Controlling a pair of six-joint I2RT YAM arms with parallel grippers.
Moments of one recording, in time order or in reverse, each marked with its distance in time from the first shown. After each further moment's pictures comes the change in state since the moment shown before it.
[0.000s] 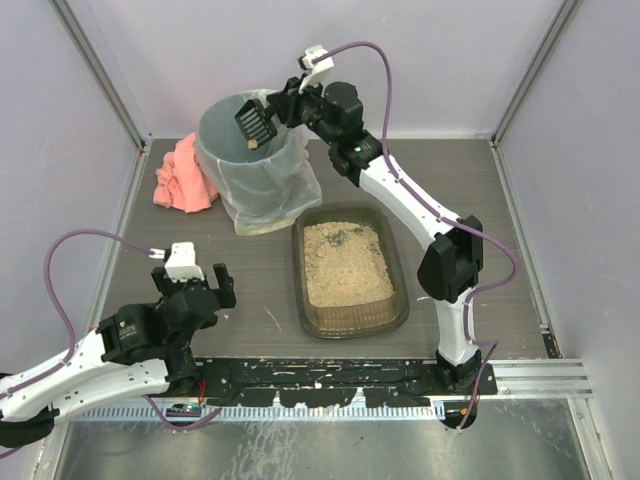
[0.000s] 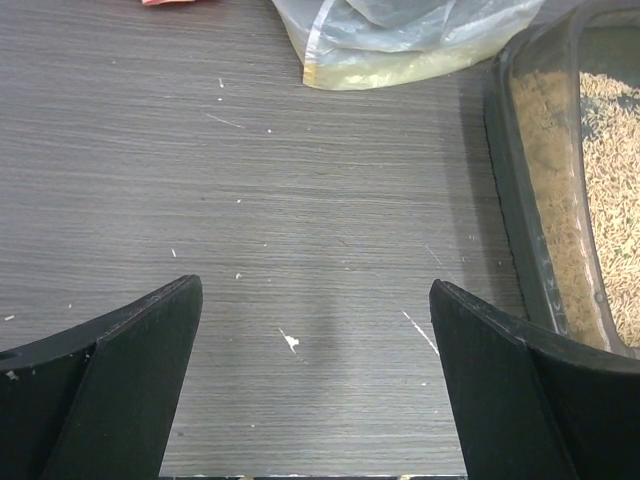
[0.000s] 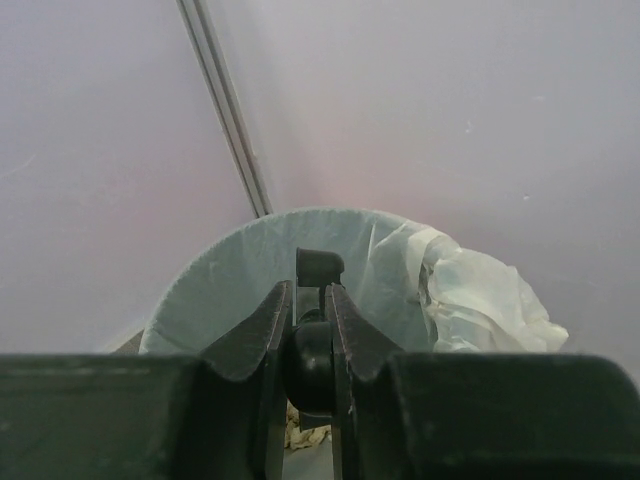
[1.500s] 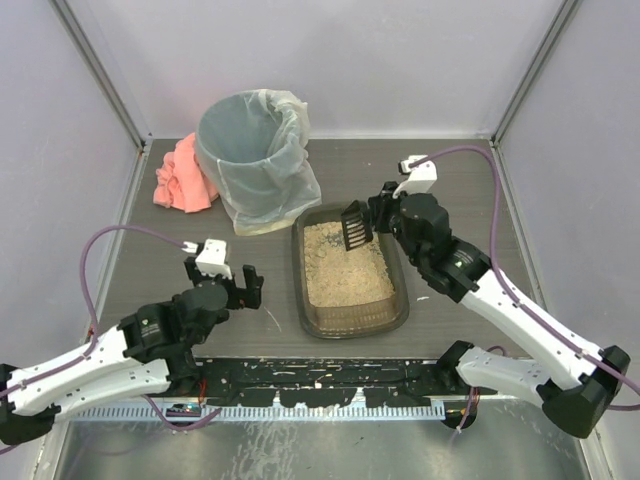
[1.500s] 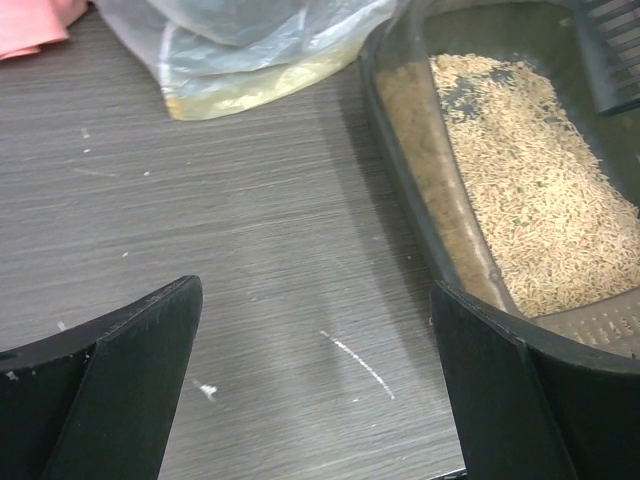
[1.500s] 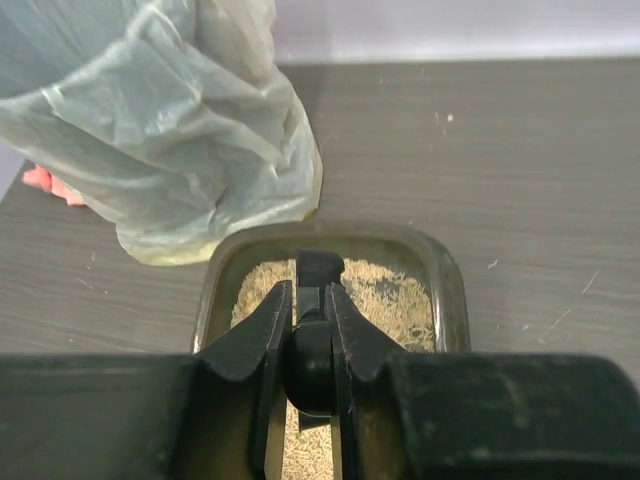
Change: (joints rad) left arm 0.000 0.029 -0.107 0.375 0.157 0.248; right arm 0.117 -1.031 -1.012 -0.368 0.570 0.118
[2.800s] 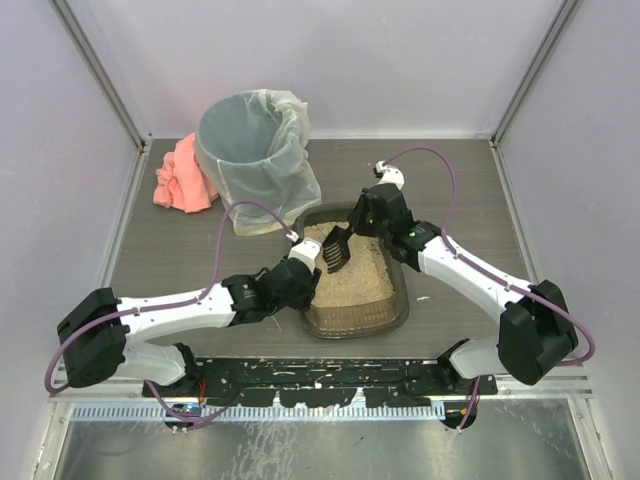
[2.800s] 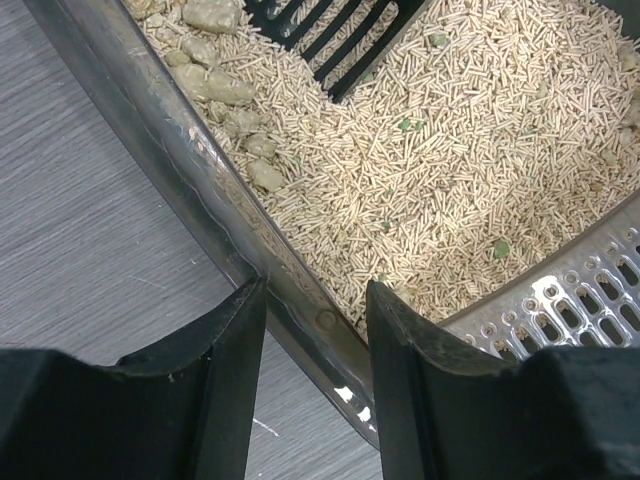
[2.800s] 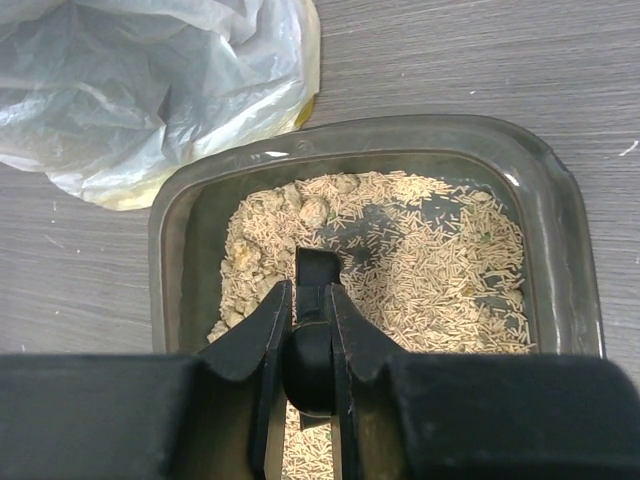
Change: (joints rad) left arm 0.030 0.742 0.132 0.376 0.431 0.085; right arm -0.129 0.379 -0.053 0.082 -0.238 0.259
